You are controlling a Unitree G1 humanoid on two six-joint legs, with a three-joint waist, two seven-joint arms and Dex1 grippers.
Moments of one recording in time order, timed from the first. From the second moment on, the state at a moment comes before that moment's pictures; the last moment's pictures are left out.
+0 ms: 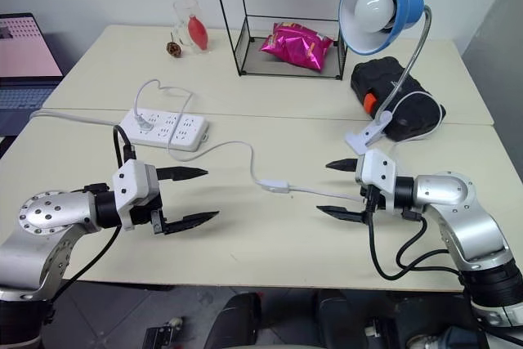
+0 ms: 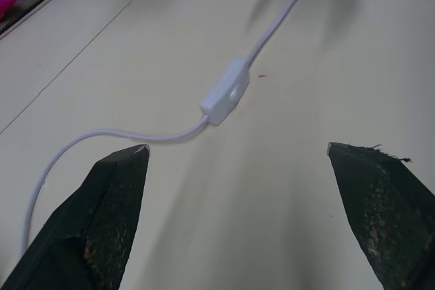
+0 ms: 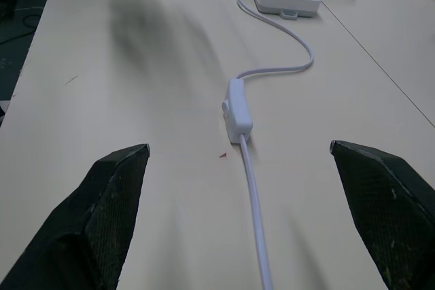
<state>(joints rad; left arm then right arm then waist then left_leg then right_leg) -0.10 0.85 0.11 -0.27 -0.38 0.20 -1.10 -0.31 -0.73 0.11 -0.30 0.35 0.31 1.06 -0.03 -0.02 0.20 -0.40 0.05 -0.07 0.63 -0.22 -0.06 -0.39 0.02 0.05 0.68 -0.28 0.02</state>
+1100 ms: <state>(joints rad) -0.13 0.83 0.06 -0.27 -0.37 0.19 -1.13 -0.65 -0.37 0.33 0.39 0.13 0.14 1.13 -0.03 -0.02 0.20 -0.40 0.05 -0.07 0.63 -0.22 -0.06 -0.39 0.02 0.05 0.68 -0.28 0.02</state>
